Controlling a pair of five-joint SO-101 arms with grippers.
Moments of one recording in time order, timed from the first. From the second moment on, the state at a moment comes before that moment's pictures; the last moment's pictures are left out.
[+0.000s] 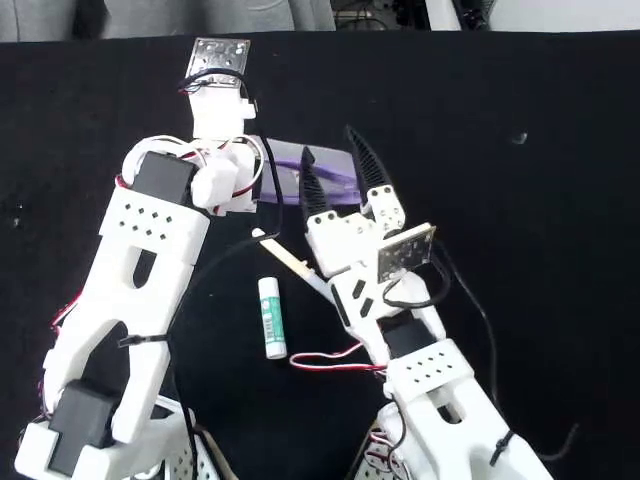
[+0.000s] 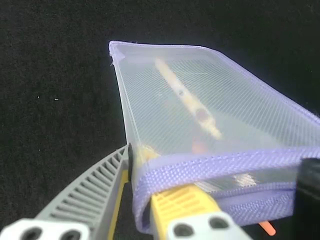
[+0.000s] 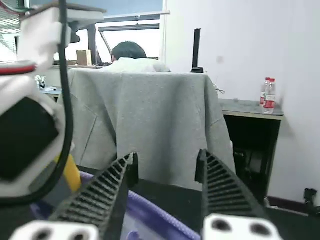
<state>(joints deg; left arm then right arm) 12.7 -16.8 3.9 73.2 8.7 -22.2 -53.5 83.0 -31.9 1.5</state>
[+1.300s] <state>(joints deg) -14.4 -16.8 3.9 70.0 8.7 -17.7 -54.1 70.5 25.1 8.4</state>
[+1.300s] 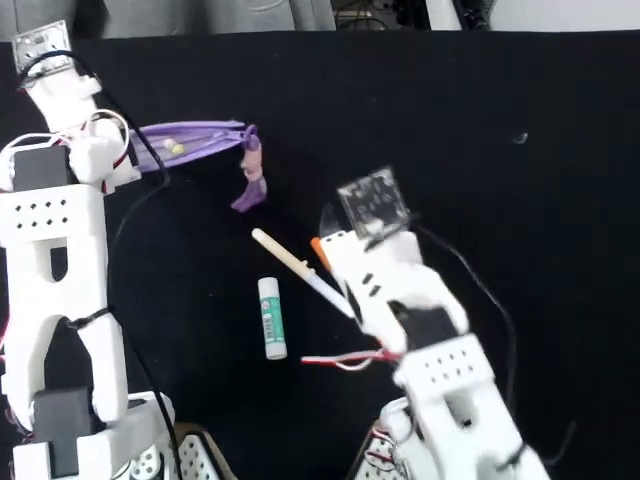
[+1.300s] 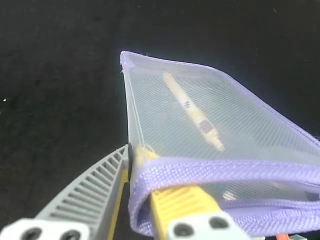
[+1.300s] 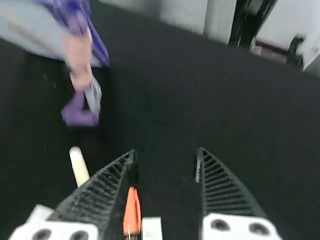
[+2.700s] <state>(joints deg) -14.5 -16.9 5.8 69.7 8.7 -20.9 17.8 17.2 55.7 8.8</state>
